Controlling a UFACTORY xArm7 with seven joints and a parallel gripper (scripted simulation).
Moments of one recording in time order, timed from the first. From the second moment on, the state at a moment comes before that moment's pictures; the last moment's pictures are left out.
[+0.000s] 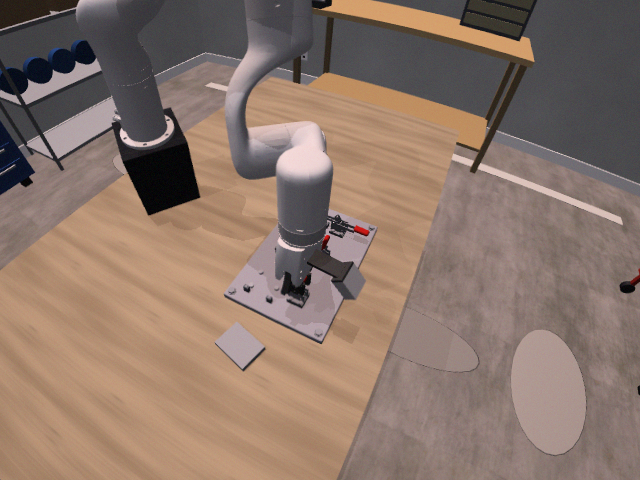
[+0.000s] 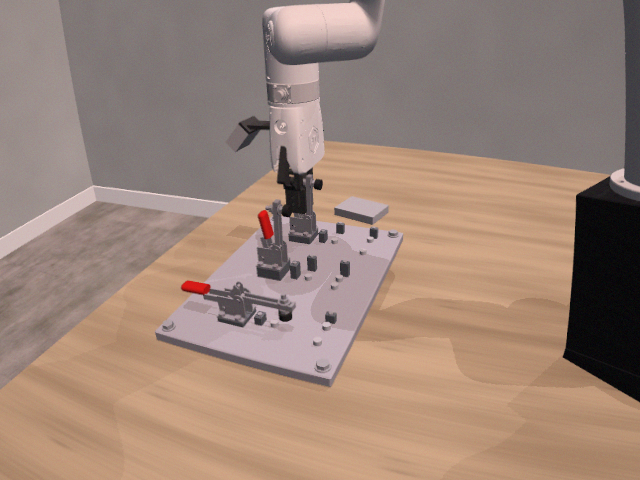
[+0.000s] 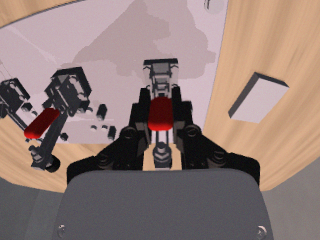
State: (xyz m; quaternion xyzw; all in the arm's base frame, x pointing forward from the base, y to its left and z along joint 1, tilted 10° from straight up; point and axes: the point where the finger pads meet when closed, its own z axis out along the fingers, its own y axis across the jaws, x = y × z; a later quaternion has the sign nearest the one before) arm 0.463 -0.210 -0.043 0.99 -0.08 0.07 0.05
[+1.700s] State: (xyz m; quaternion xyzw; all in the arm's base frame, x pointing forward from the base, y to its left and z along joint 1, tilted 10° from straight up) arm 0.460 -0.208 -0.024 0.99 -0.08 0.07 0.05
